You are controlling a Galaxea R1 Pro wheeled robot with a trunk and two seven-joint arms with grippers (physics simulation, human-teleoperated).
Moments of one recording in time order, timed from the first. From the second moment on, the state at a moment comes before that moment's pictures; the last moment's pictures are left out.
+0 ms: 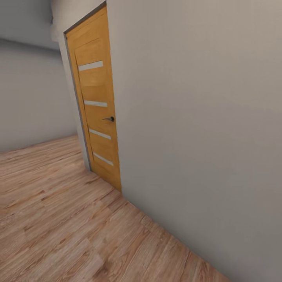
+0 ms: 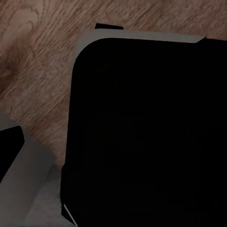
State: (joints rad) left arm 0.00 0.01 0.00 -0.03 0.13 -0.08 0.00; right arm -0.14 -0.02 0.54 0.03 -0.20 -0.11 -0.03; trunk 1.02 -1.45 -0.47
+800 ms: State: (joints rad) left arm 0.00 0.01 0.00 -0.03 0.13 -0.08 0.00; right arm -0.14 -0.02 0.54 0.03 -0.20 -0.11 -0.03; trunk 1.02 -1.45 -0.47
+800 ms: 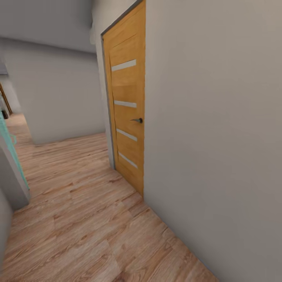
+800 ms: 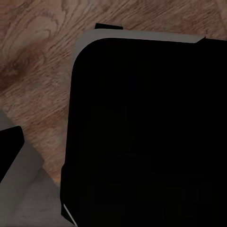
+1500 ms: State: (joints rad) left arm 0.00 0.01 0.00 -0.03 0.13 -0.08 0.00; right arm -0.14 -0.02 0.54 0.03 -0.20 -0.12 -0.03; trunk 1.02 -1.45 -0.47
